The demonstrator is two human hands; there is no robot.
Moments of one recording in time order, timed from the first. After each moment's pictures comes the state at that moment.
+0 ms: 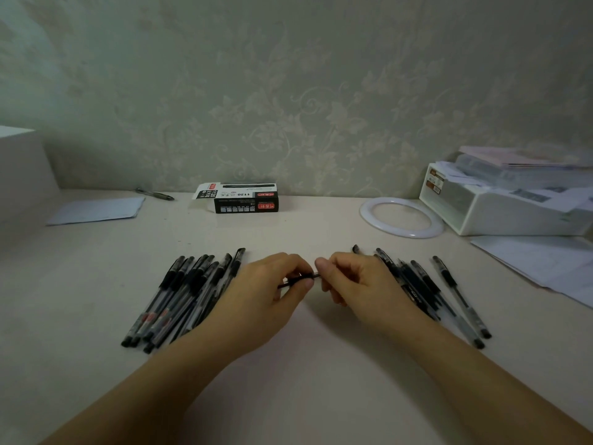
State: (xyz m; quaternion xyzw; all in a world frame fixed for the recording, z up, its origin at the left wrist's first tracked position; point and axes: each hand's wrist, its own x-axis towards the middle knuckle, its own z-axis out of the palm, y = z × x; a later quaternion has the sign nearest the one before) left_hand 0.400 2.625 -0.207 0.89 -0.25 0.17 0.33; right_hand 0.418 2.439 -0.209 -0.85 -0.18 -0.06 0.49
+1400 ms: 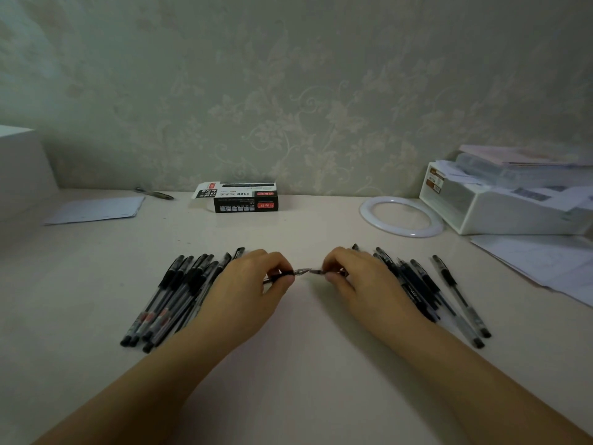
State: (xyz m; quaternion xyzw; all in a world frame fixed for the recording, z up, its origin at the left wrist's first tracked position) left_hand 0.405 2.635 -0.209 0.92 -0.16 0.20 0.29; right_hand 0.418 2.436 -0.207 -0.93 -0.21 -0.15 0.25
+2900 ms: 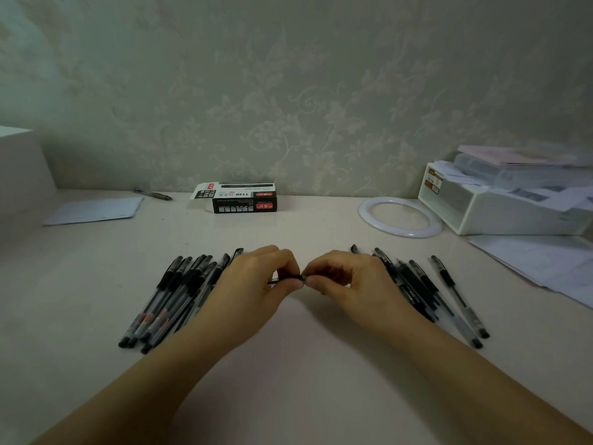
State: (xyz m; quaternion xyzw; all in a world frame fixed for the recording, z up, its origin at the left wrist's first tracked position) left_hand 0.403 2.632 -0.199 0.90 -0.24 0.21 0.29; right_hand 0.420 2.441 -0.208 -0.85 -0.25 -0.10 0.46
